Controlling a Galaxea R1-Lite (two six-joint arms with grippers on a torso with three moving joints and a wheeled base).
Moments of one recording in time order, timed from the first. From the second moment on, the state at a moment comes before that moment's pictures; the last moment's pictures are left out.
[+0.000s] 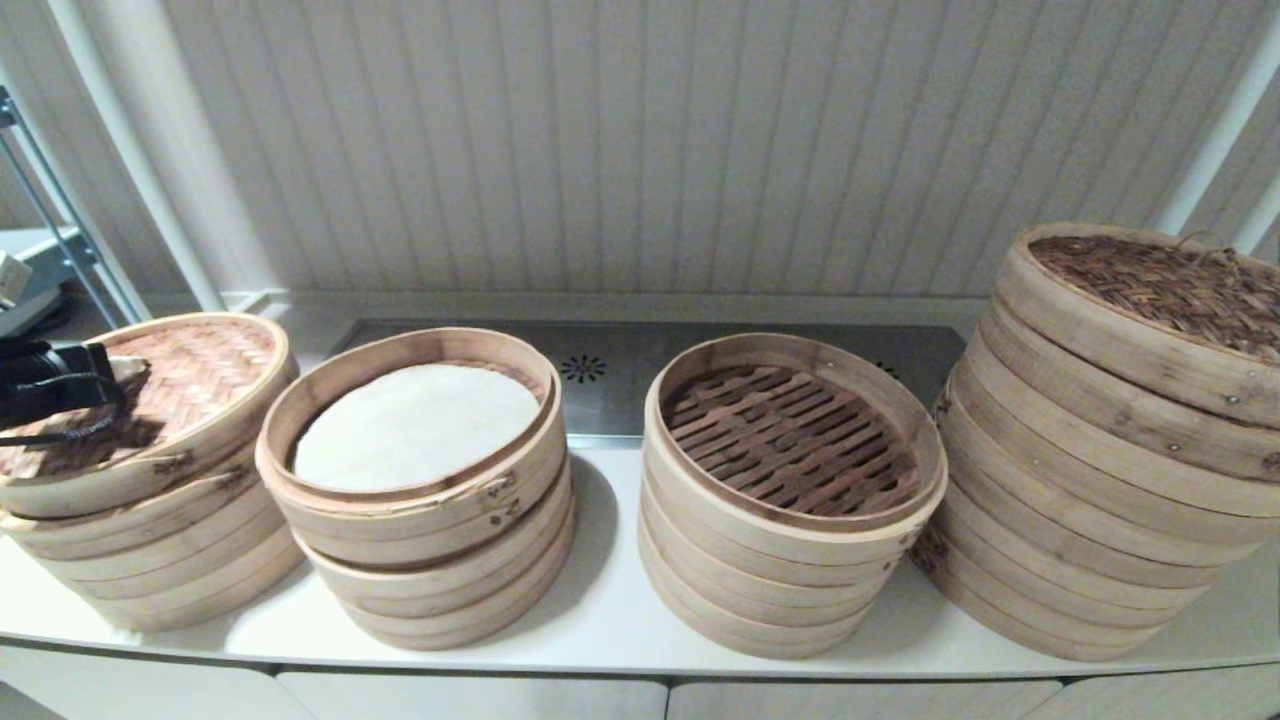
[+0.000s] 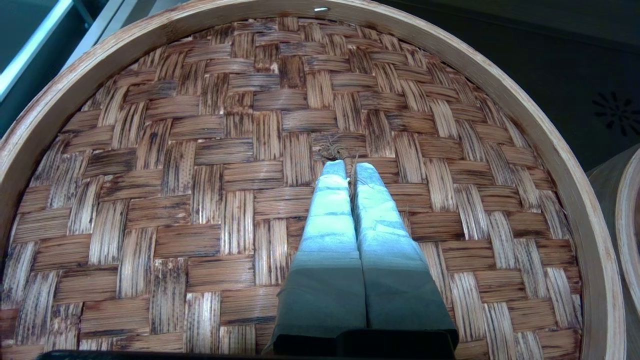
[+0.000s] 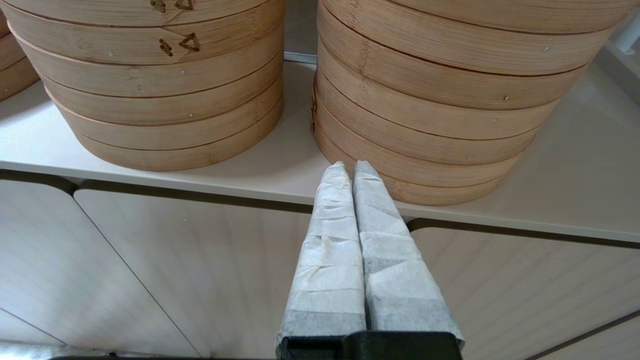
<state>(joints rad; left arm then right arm) 0.49 1.79 -1.06 -0.38 -0.43 0.05 0.02 0.00 -0.05 0.13 0.03 -0.06</state>
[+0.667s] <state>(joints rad) 0.50 1.76 -1.06 -0.37 -0.43 0.08 0.02 0.00 -0.05 0.13 0.03 -0.06</state>
